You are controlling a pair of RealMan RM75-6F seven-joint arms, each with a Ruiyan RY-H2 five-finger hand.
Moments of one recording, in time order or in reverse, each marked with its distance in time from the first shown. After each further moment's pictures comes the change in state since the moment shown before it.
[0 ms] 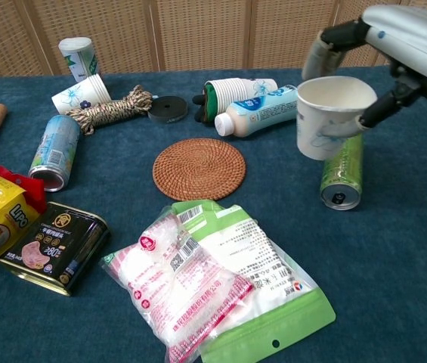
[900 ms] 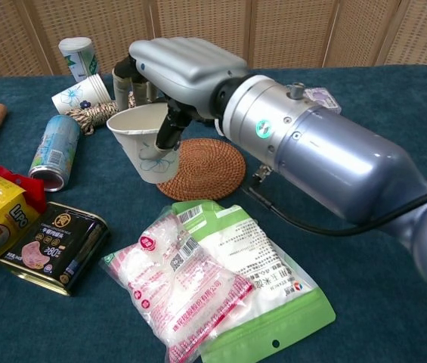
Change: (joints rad) left arm 0.014 0.011 -0.005 0.016 -0.031 -0.001 -0.041; right arm 0.365 -0.395 0.170 0.136 0.276 -0.247 -0.314
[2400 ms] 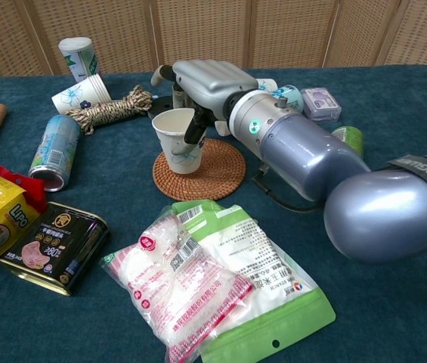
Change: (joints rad) left arm -0.012 0.006 -0.020 0.008 -0.050 -0.045 -0.030; right arm 0.116 -0.116 0.021 0.380 0.145 -0.012 0.171
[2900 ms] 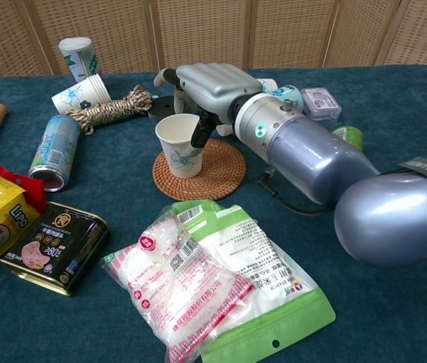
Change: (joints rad) left arm 0.008 0.007 0.000 -0.005 0.012 0.018 -0.009; right arm -0.009 0.018 -0.027 -0.019 0.000 0.007 -0.019
